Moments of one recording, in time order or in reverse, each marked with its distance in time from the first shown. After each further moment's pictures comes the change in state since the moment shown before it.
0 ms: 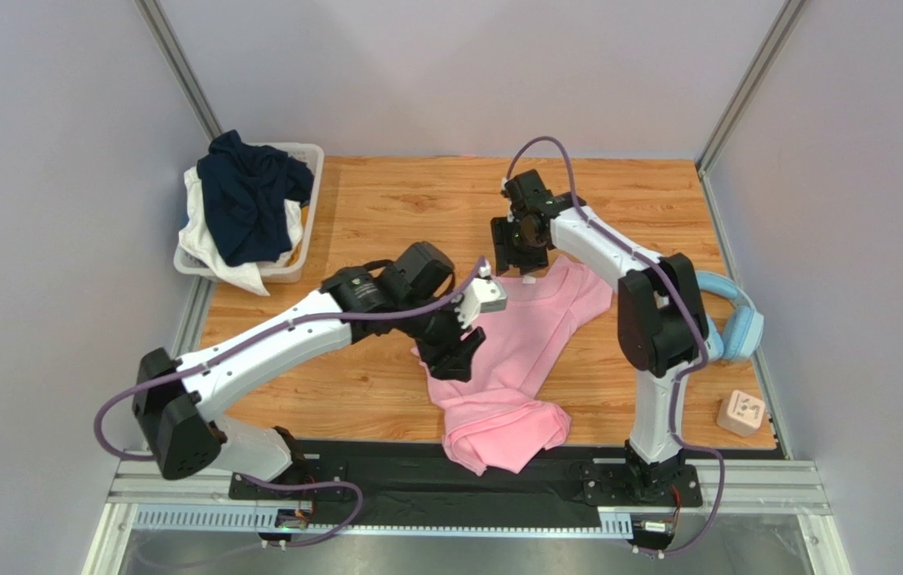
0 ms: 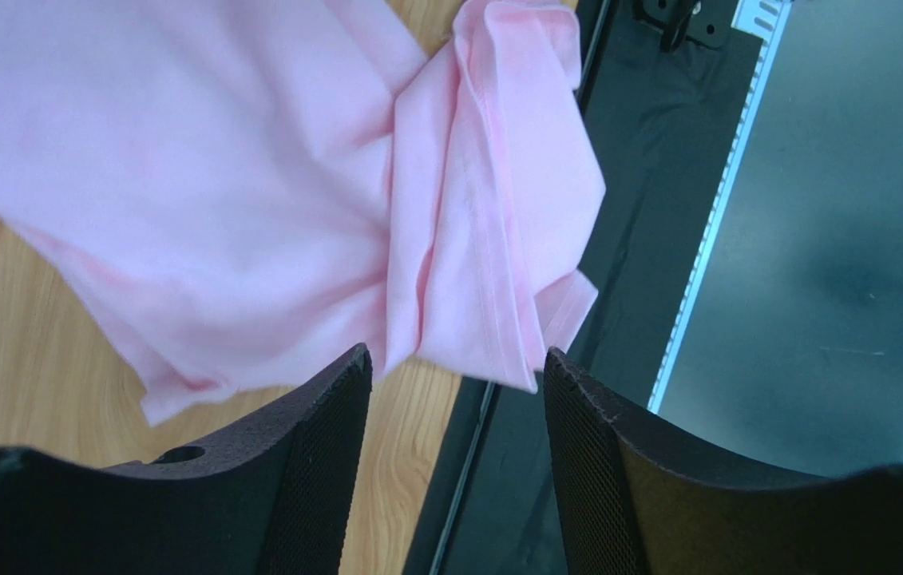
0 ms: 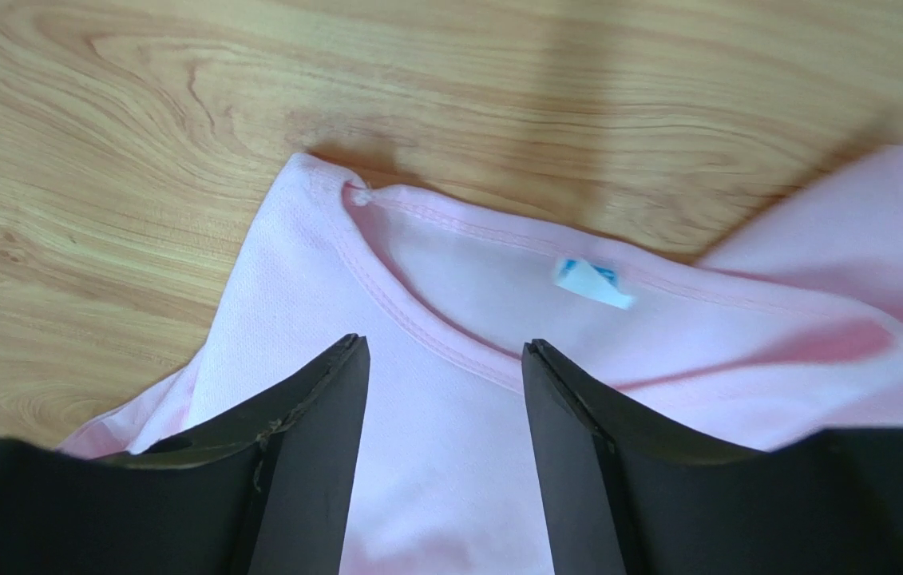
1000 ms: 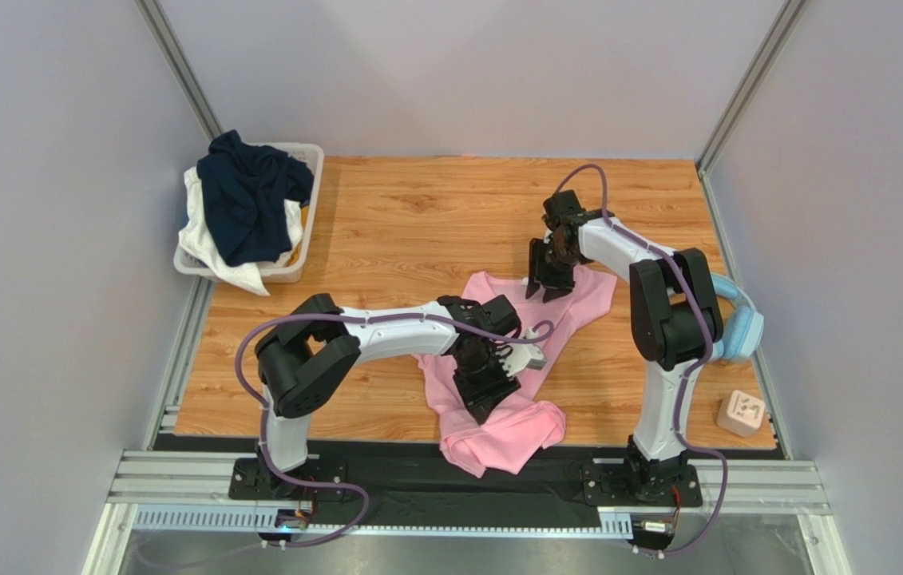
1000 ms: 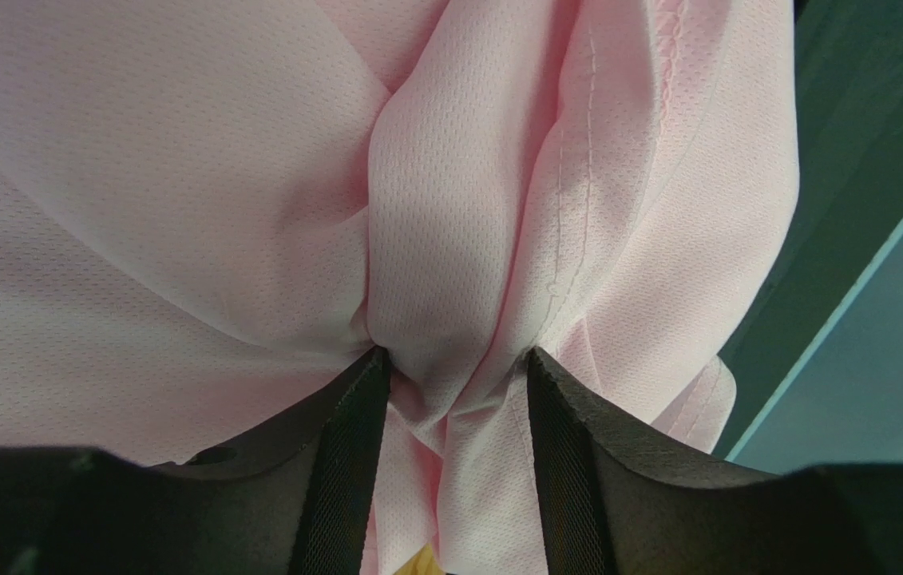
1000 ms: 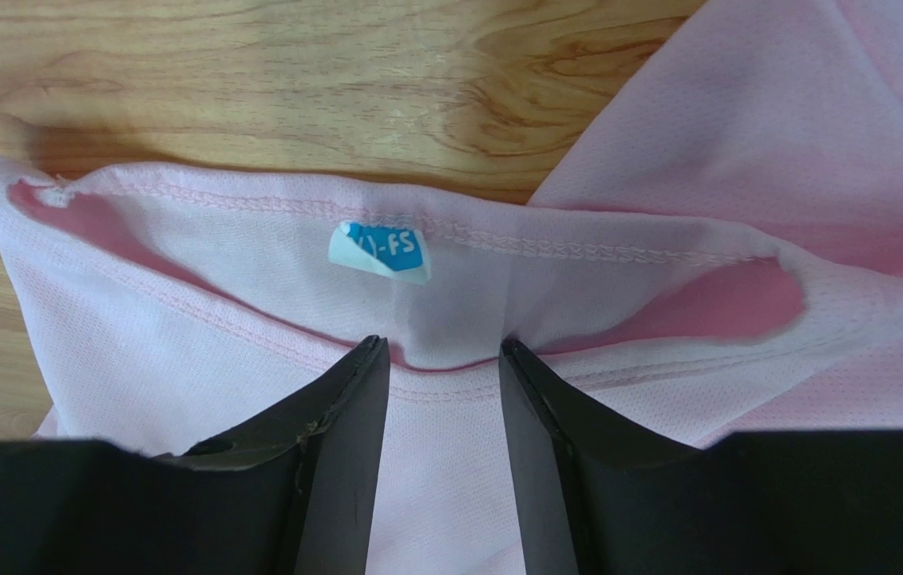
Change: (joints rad) left arm -0.138 0.546 0.031 0.104 -0.032 -0.002; right arm -0.153 -0.018 -0.198 0.032 -0.091 0.085
